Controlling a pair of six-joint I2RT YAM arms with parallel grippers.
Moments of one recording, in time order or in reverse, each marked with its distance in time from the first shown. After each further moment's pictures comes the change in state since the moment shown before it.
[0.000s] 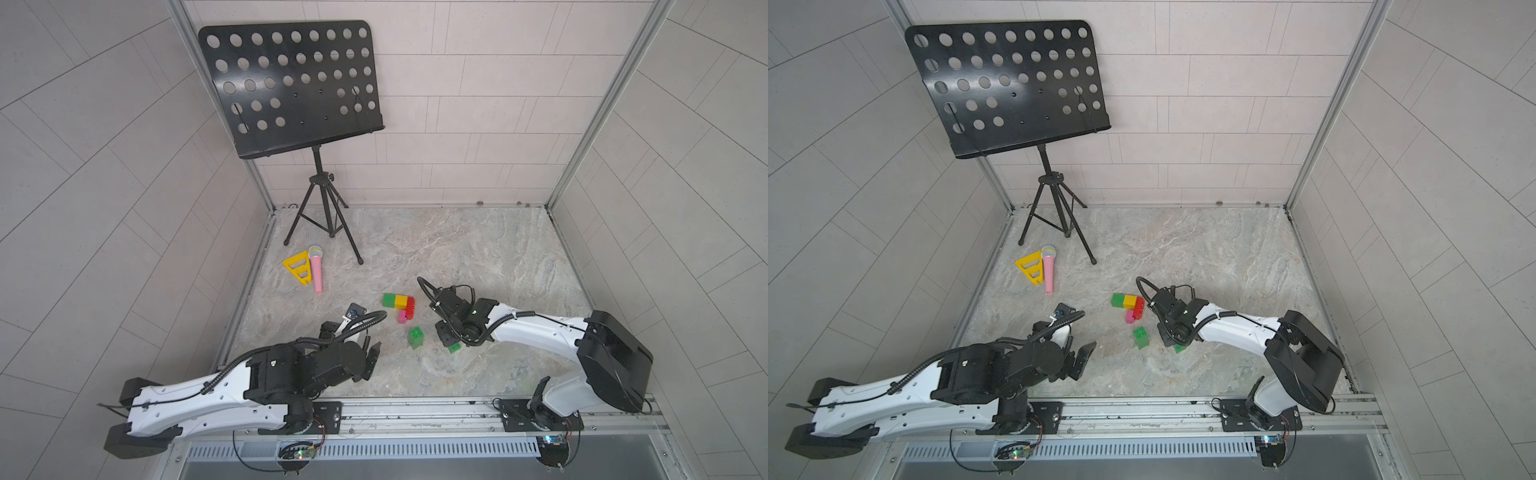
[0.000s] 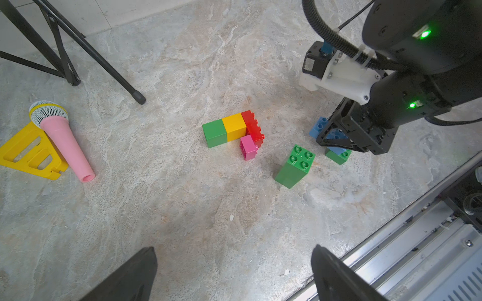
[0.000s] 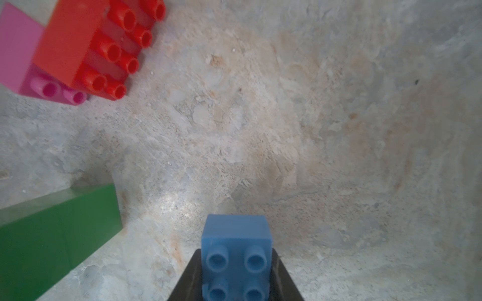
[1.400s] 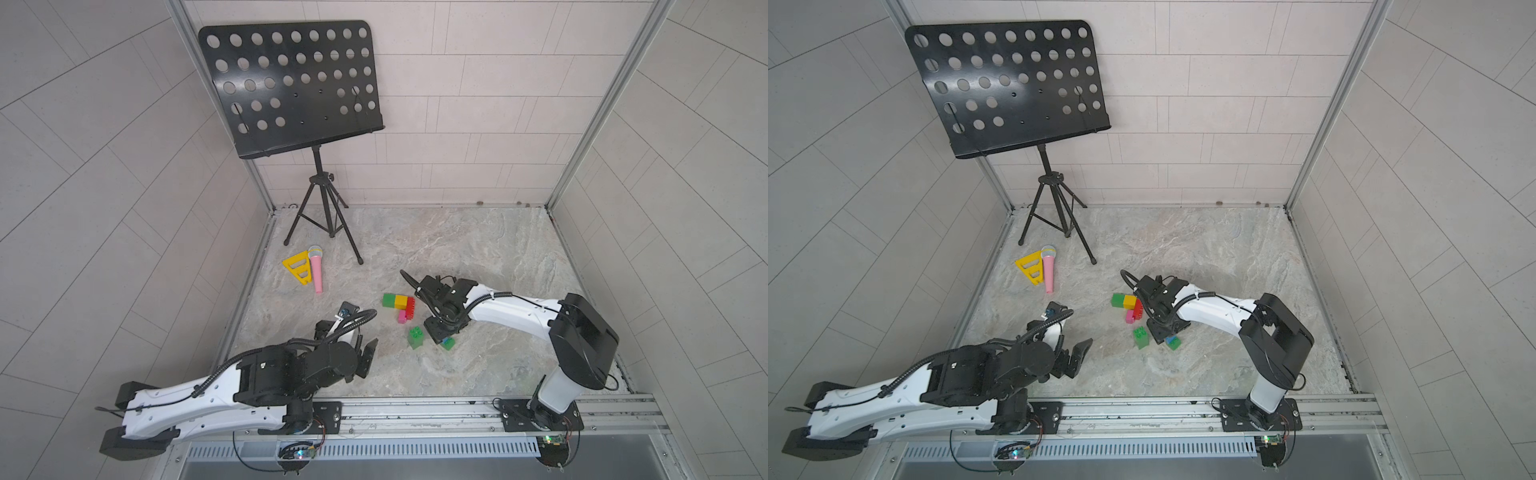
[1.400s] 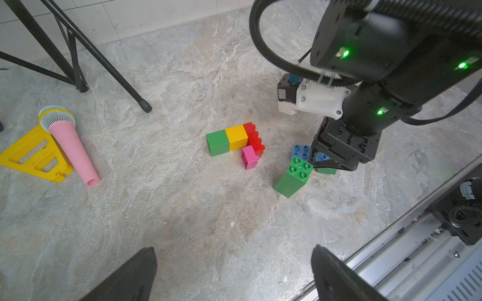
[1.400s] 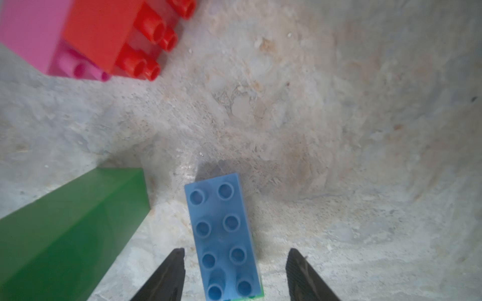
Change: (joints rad) left arm -0.001 -0.051 0.000 0.000 -0.027 -0.004; right arm -0.010 0.162 0.280 -0.296 -0.100 -0.099
